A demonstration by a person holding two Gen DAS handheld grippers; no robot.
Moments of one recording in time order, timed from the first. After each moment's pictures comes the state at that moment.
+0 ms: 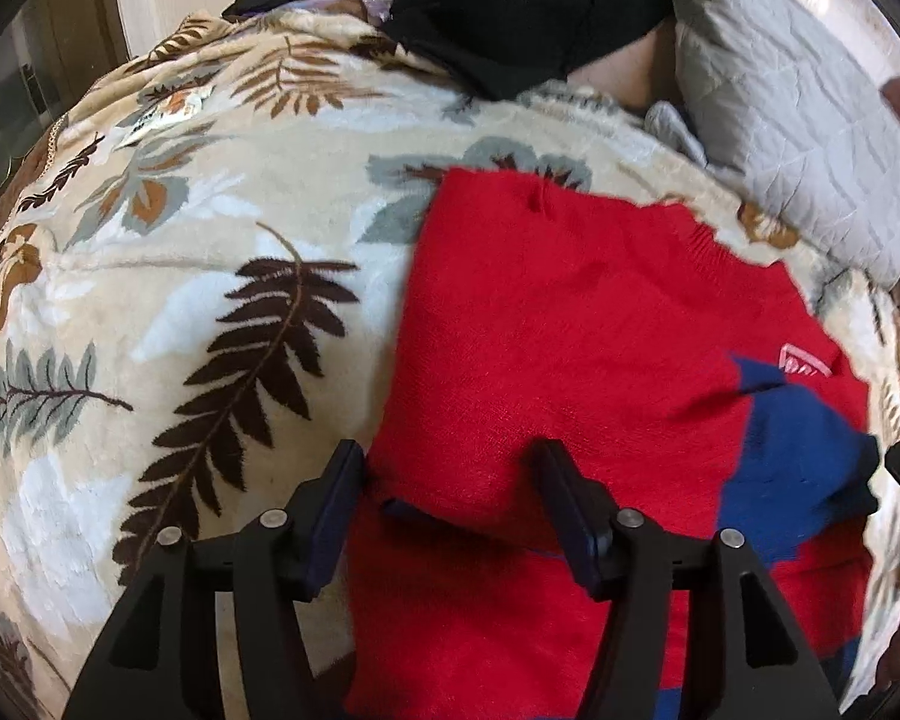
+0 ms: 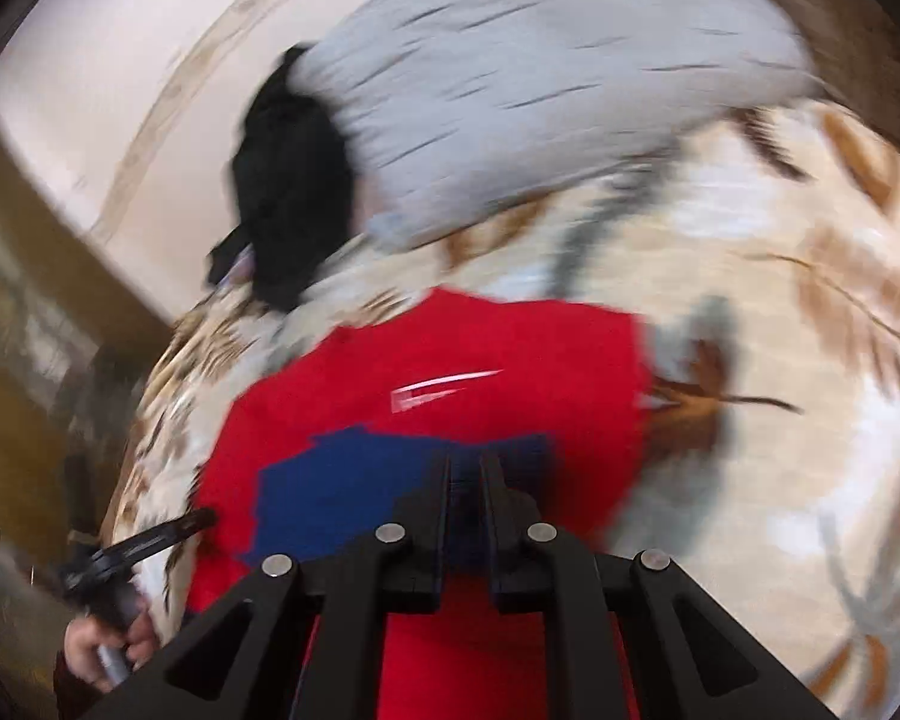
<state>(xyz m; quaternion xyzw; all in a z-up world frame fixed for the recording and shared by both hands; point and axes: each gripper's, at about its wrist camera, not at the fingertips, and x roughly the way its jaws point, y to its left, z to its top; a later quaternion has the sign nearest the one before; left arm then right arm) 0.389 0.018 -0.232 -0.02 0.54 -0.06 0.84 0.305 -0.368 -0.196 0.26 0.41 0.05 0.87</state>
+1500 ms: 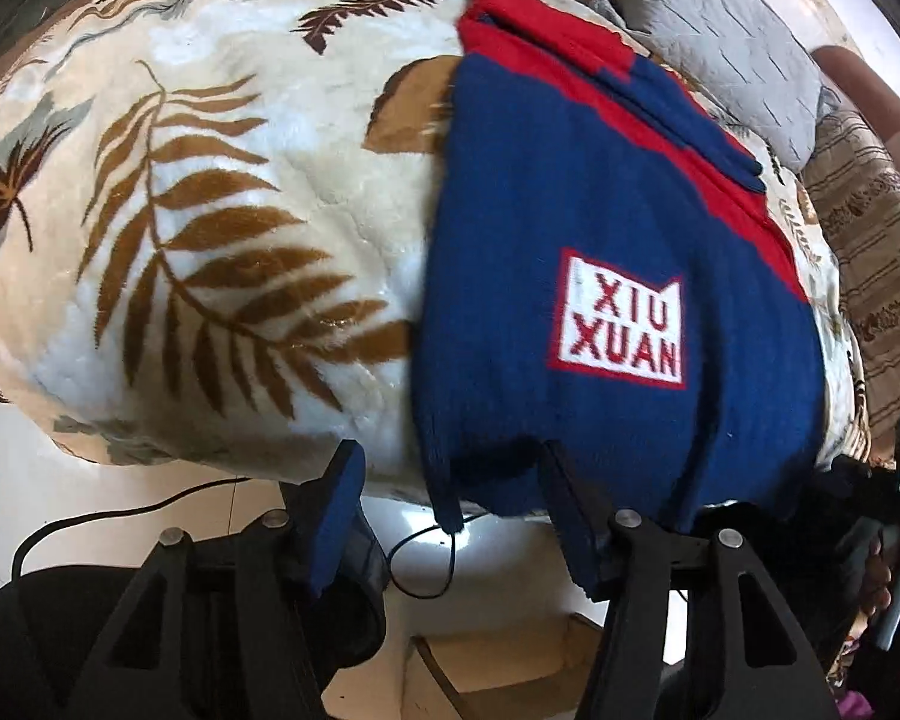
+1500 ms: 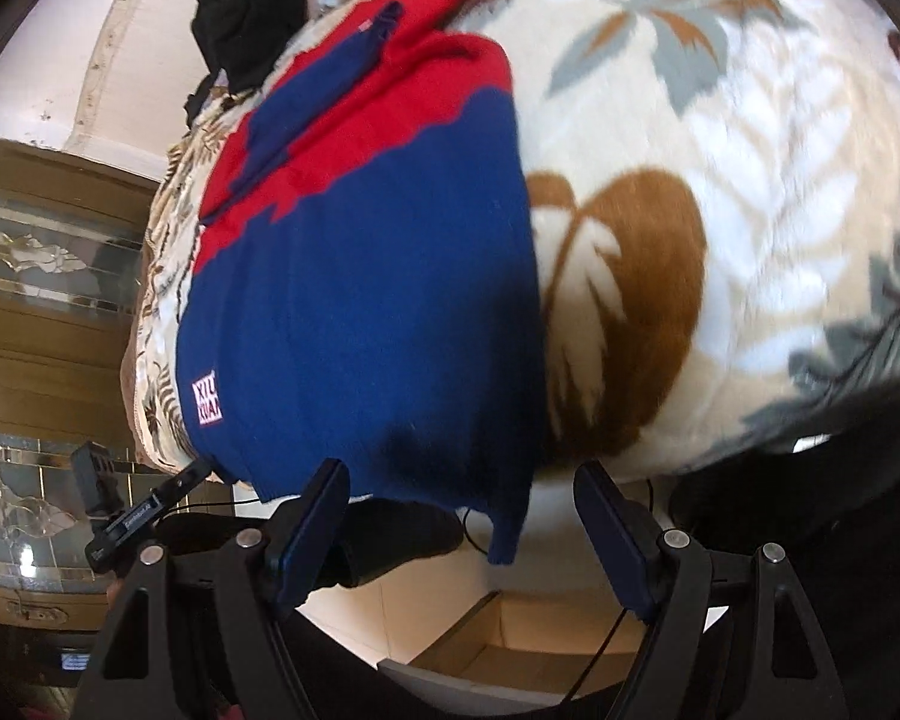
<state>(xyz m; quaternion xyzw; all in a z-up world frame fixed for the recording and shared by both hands) 0.127 0.092 -0.263 -0.09 0.60 -0.13 0.79 0.043 -0.378 -0.247 0.32 0.60 0.08 0.73</state>
